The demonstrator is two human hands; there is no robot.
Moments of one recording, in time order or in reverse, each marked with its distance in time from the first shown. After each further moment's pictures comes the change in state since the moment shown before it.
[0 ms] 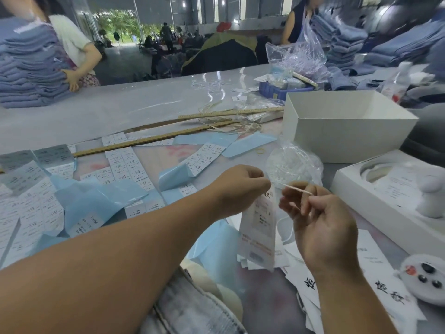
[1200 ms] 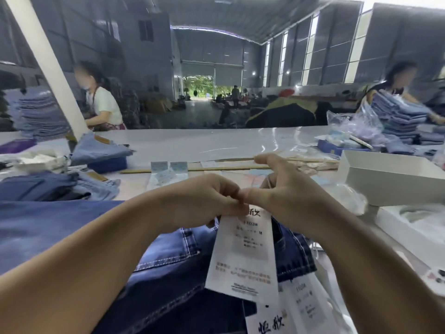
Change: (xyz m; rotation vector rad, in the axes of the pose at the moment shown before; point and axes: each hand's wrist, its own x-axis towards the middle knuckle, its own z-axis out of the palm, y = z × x) left_hand -0.352 0.034 -0.100 0.057 0.132 -0.004; right_hand -0.191 -0.113 0.187 -1.158 -0.632 -0.181
